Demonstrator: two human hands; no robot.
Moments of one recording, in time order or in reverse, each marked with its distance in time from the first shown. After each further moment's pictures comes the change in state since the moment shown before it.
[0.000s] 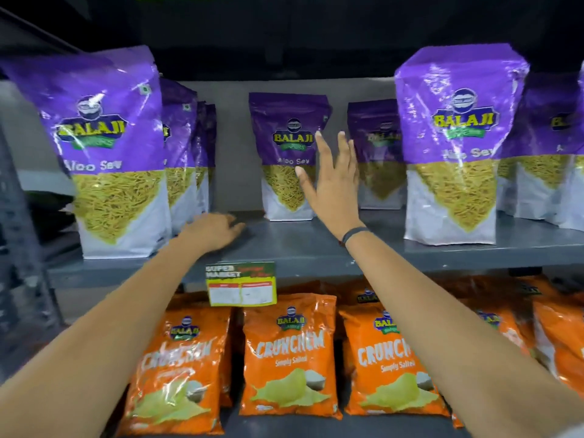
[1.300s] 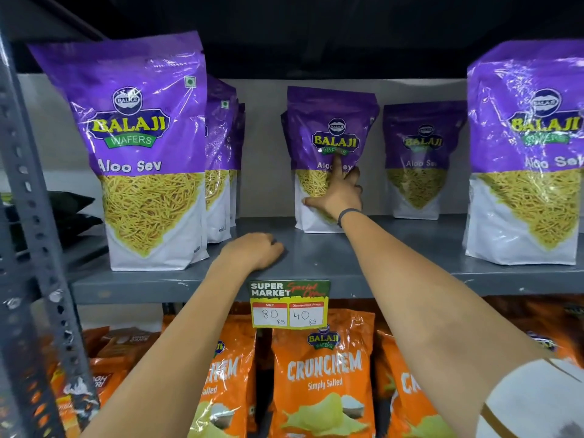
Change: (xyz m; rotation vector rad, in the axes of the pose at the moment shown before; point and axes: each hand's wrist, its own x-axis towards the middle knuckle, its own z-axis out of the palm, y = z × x) left_hand 0.015 -0.009 0.018 -0.097 -0.123 0.038; right_hand 0.046 -0.015 0.093 0.023 -0.382 0.413
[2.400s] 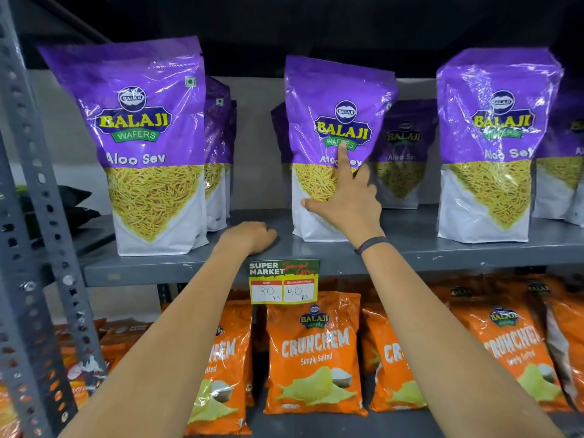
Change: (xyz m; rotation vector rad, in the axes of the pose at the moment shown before) left_hand -0.007 0.003 -0.004 -0.026 -0.052 -0.025; right_hand -0.105 -0.004 -0.057 -0.106 0.132 -0.080
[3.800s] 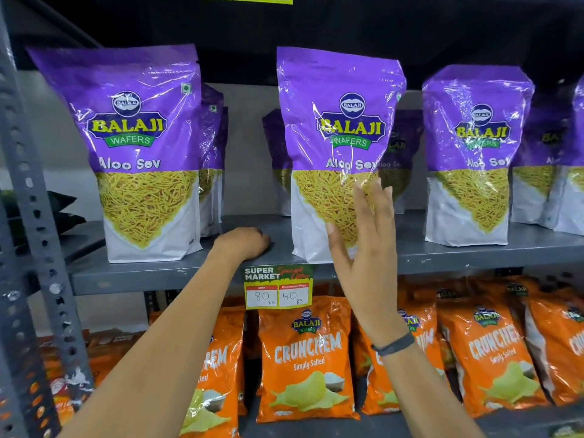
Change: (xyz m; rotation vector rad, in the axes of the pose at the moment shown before) left_hand 0.007 -0.004 0.004 -0.029 0.006 0.034; right_hand -0.102 0.015 -0.015 0.231 0.430 -0.311
